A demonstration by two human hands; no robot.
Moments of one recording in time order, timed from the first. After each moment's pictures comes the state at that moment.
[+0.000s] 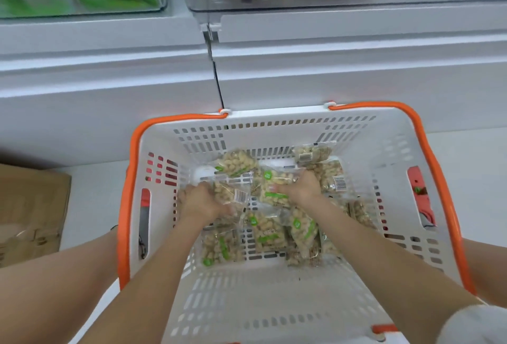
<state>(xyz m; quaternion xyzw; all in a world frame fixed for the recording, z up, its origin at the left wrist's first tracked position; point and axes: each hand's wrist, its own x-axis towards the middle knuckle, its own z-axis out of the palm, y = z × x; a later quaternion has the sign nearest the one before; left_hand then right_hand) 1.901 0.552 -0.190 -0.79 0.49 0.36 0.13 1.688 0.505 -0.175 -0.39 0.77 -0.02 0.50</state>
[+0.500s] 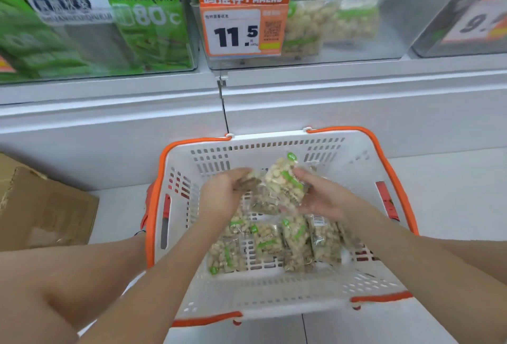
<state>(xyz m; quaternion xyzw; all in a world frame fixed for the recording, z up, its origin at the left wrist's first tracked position) 1.857 0.567 -0.066 -0.69 0.65 0.22 -0.22 1.642 0.530 -0.060 -0.23 0.52 -0.22 0.79</state>
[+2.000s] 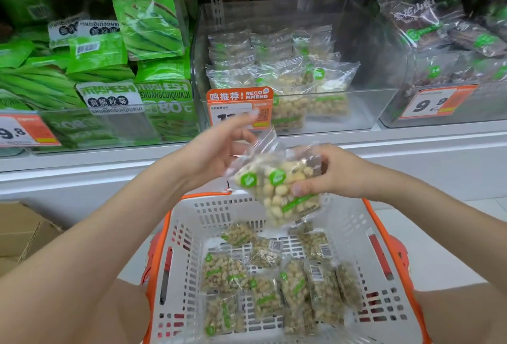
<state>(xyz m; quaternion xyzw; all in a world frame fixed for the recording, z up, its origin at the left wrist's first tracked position) 1.855 0.492 0.150 -0.54 0.44 0.65 -0.30 1.636 0.485 0.126 -0.73 0.34 -0.20 0.55</state>
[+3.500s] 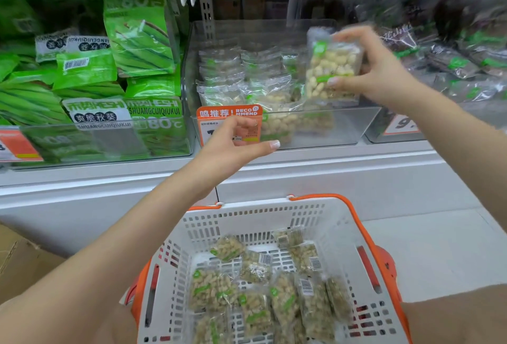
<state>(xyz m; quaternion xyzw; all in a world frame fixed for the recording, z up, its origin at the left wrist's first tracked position) 1.829 0.482 0.150 -0.58 0.57 0.44 -0.38 1.570 0.364 0.196 -0.78 0.43 -0.38 0.26</state>
